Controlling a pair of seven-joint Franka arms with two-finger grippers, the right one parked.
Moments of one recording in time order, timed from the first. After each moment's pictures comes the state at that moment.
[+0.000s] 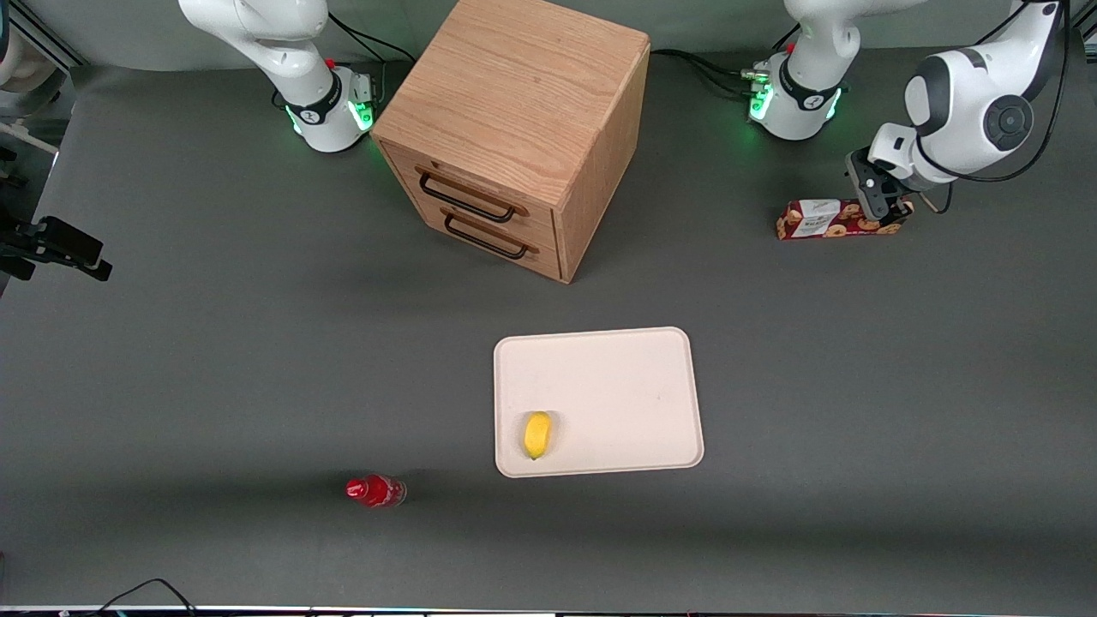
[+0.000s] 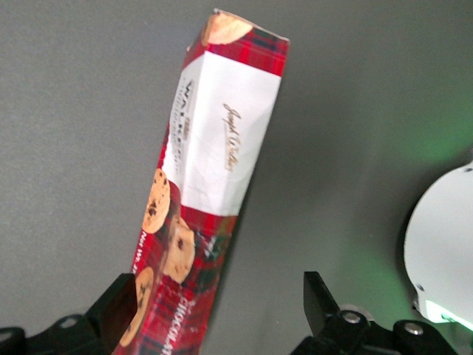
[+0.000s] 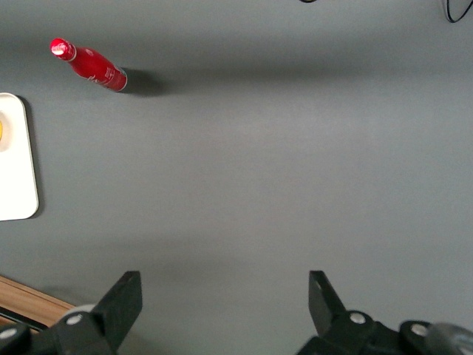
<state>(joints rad) 0.12 -0.24 0.12 -2.88 0.04 2.38 1.42</state>
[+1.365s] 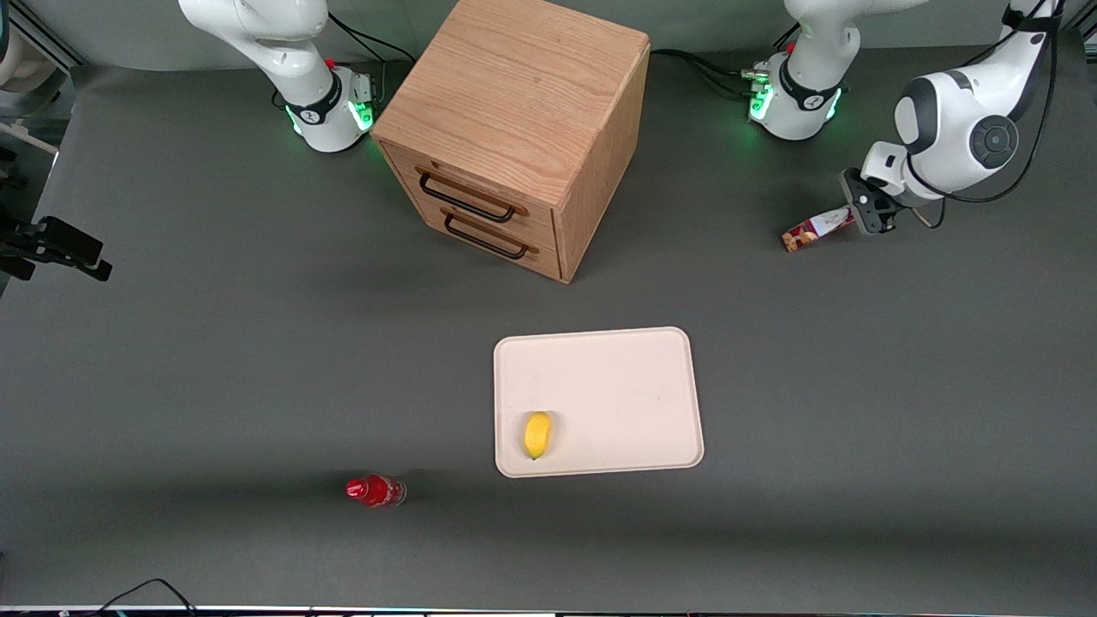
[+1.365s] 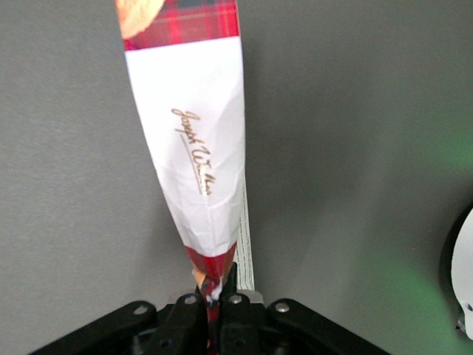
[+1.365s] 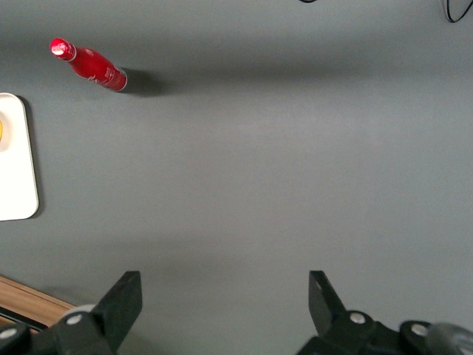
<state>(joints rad) 0.11 -0.13 0.12 -2.85 0.03 2.48 1.43</state>
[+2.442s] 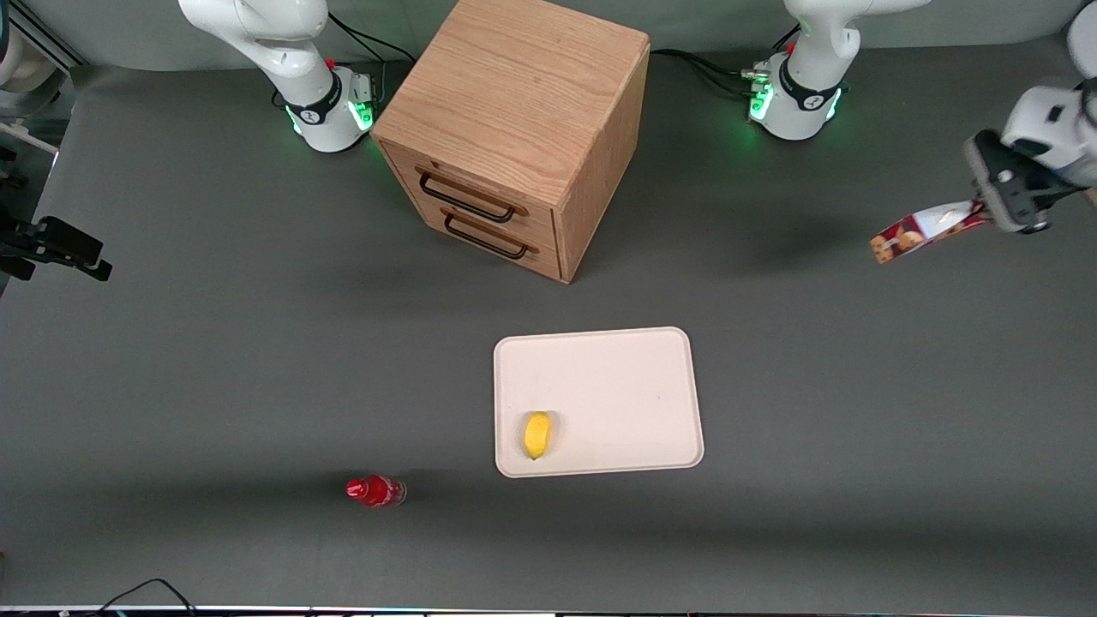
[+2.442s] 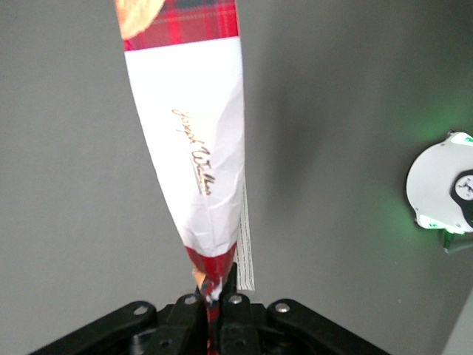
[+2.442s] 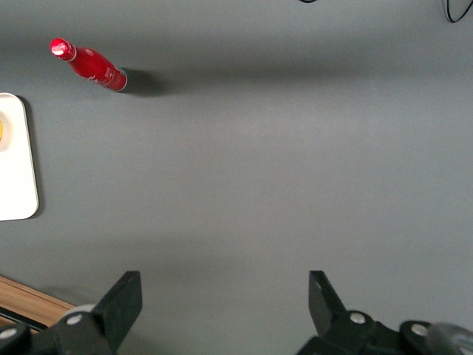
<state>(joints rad) 0.07 -0.24 0.07 -2.08 0.09 1.70 1.41</state>
